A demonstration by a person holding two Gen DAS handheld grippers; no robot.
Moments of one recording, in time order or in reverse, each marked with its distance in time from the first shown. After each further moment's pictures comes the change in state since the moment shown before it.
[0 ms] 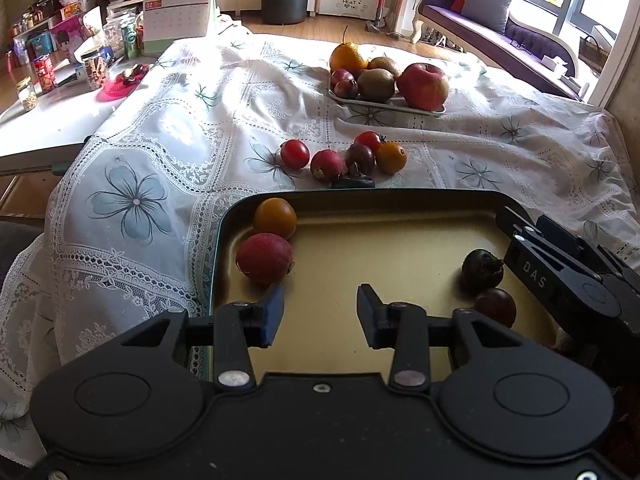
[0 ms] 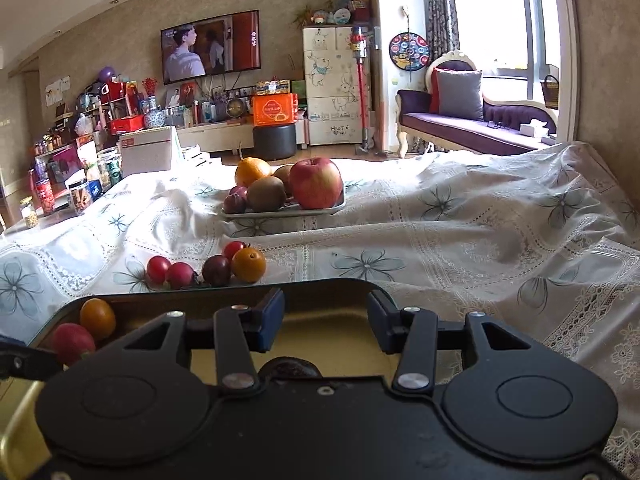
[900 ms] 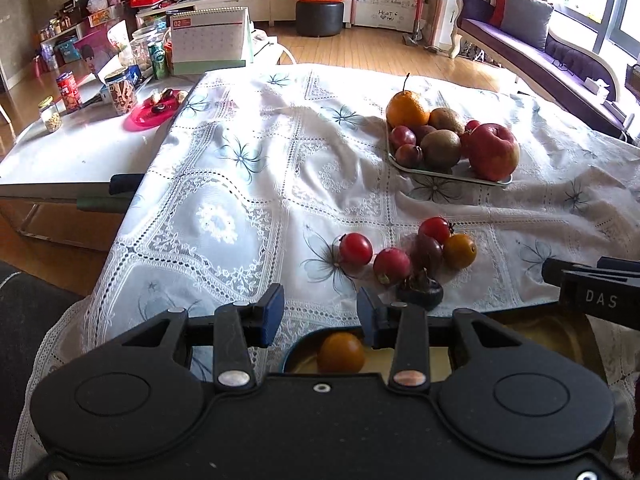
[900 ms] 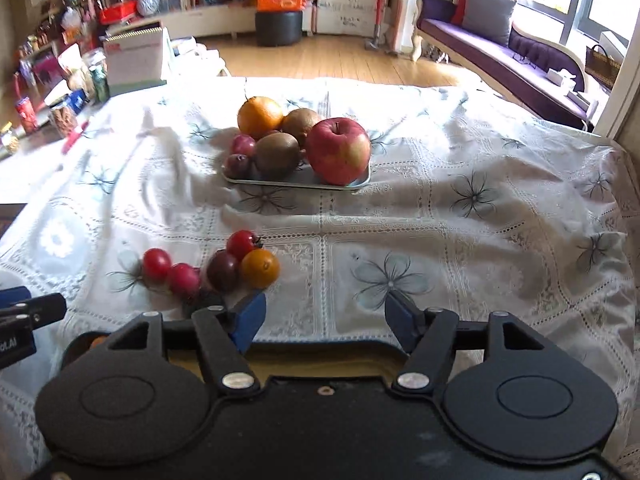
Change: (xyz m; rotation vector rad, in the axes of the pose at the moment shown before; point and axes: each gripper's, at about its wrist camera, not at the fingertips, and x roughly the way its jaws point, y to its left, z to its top) left arm 0.043 0.035 0.099 -0.027 -0.014 0.099; right arm 0.085 0.045 0.119 -0.098 0.415 -0.061
